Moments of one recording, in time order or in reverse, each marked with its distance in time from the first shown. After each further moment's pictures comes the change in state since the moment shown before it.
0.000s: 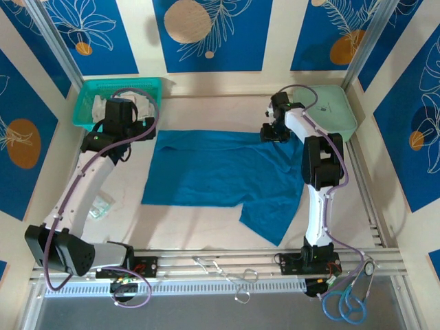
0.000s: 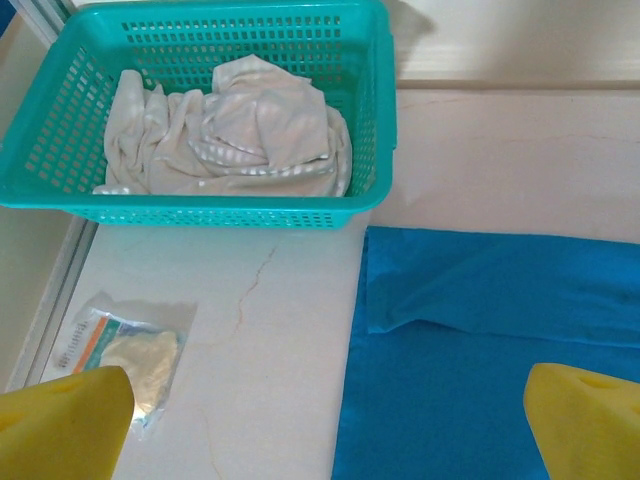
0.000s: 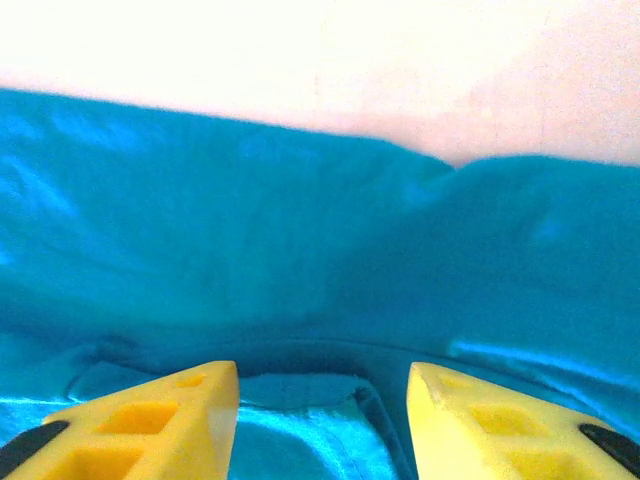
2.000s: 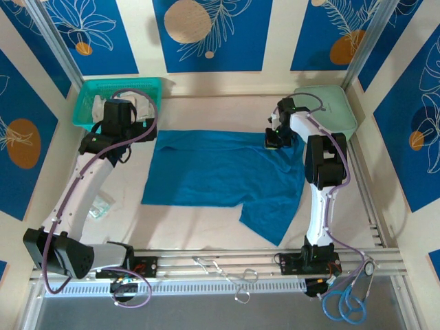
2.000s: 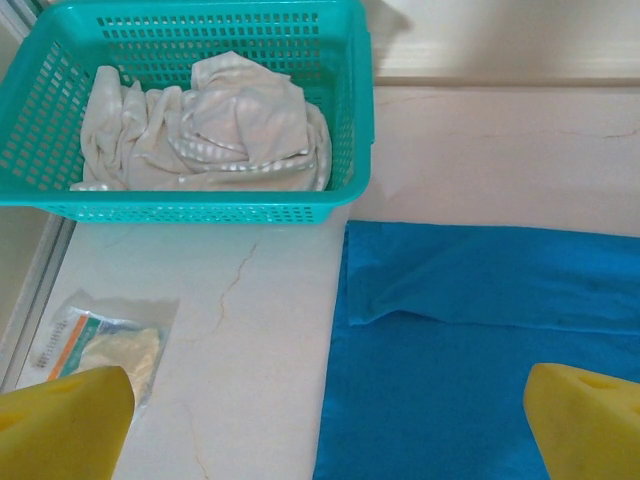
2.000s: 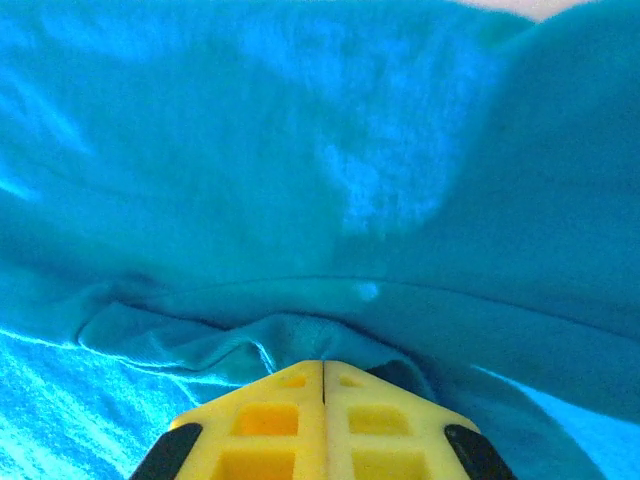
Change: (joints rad) left arm 0.000 -0.018 -0.004 -0.014 0.045 -0.005; right arm -0.045 -0.005 -0.084 -0.013 -0.197 0.034
